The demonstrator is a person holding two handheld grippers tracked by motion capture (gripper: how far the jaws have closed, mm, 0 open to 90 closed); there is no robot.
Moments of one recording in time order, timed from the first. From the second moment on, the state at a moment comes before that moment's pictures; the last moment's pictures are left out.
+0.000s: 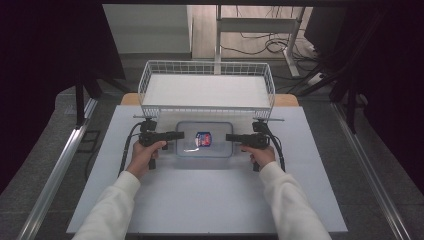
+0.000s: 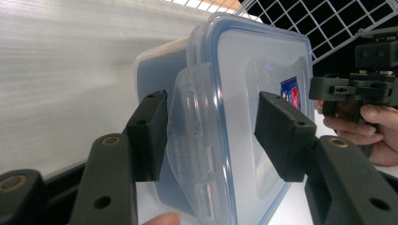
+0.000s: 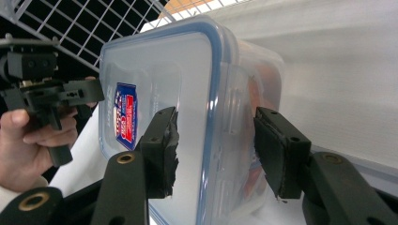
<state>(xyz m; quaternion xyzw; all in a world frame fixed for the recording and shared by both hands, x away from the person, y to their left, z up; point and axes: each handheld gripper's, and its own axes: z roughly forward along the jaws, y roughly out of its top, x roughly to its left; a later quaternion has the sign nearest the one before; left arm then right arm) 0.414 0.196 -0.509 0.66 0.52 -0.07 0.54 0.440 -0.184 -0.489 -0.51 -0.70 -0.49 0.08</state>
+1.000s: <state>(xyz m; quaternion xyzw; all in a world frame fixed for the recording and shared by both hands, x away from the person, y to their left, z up) 0.362 0.191 -0.474 0.72 0.48 0.06 0.49 0.388 -0.186 -0.458 -0.44 -0.76 -0.48 -0.08</state>
